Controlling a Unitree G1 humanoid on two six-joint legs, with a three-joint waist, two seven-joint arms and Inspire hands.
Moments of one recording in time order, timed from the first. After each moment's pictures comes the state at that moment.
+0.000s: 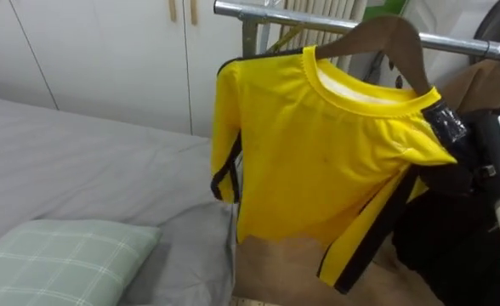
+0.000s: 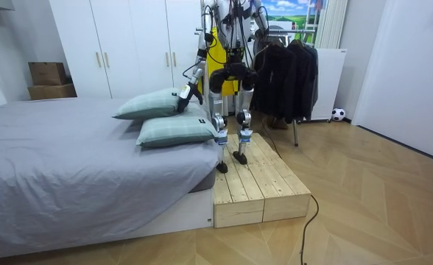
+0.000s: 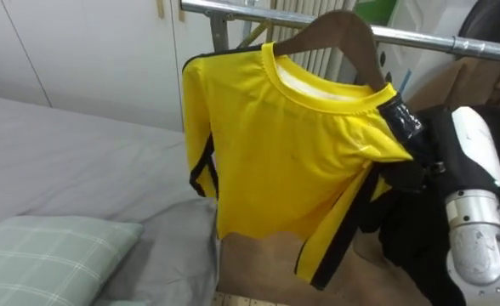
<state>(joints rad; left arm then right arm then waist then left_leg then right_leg) 0.29 0.24 0.27 1.10 0.06 0.09 0.28 -0.19 -0.55 -0.06 0.19 -0.26 -0.02 -0.19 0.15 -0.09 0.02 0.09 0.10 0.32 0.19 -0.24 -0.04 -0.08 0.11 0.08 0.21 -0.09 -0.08</state>
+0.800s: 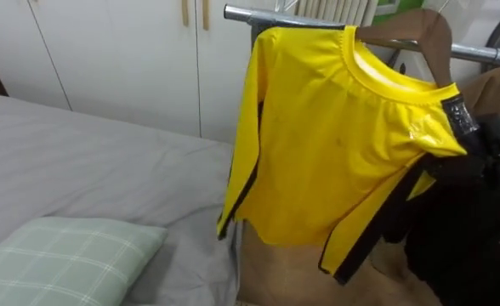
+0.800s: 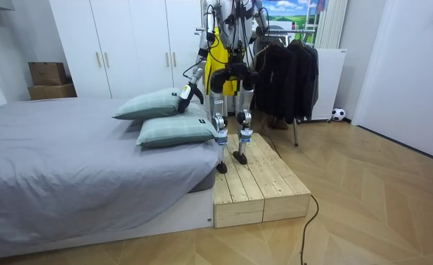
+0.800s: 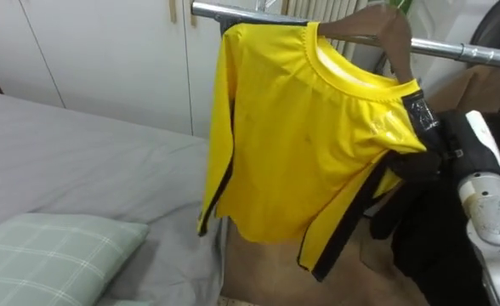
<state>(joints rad) 0.32 0.27 0.28 1.05 0.08 0.09 0.21 -0.40 -0.65 -0.05 0.57 0.00 0.00 0.00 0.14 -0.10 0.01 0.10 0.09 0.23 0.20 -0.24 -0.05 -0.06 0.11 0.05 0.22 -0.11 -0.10</state>
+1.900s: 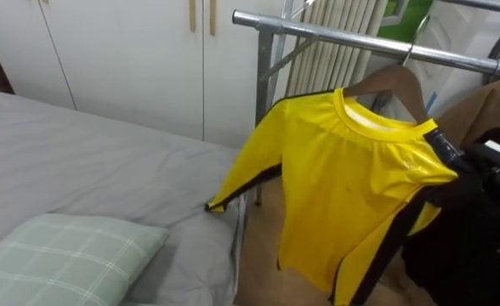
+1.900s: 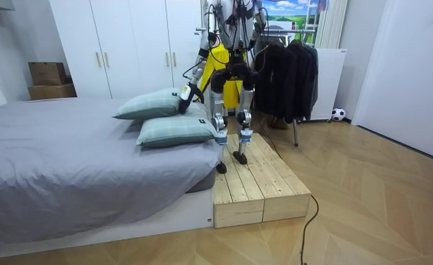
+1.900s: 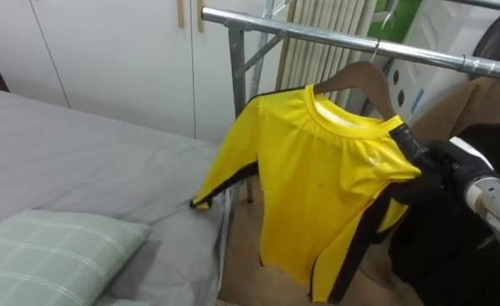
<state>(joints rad) 0.37 0.29 0.29 0.96 0.11 0.09 0.12 -0.58 -0.70 0.10 0.91 0.00 0.05 0.34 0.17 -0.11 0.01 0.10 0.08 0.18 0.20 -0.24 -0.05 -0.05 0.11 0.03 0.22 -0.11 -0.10</state>
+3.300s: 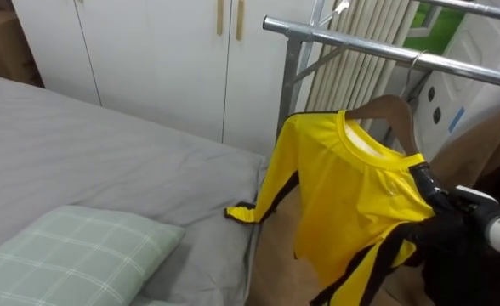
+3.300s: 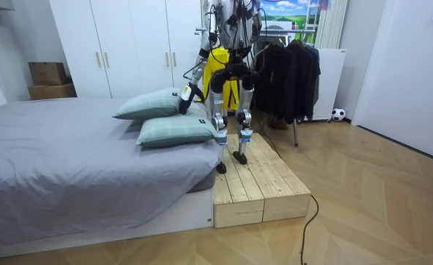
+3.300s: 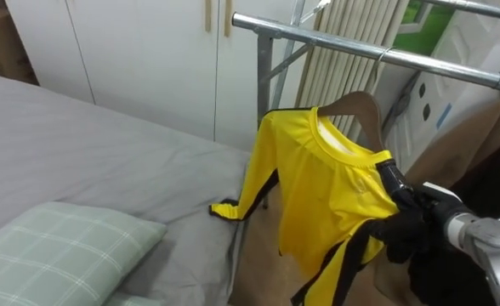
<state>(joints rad) 0.36 0.31 0.25 0.92 0.11 0.10 0.09 -0.56 -0.63 0.09 1.05 0.07 0.06 0.46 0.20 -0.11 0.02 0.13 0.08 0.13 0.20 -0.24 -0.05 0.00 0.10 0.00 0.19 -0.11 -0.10</state>
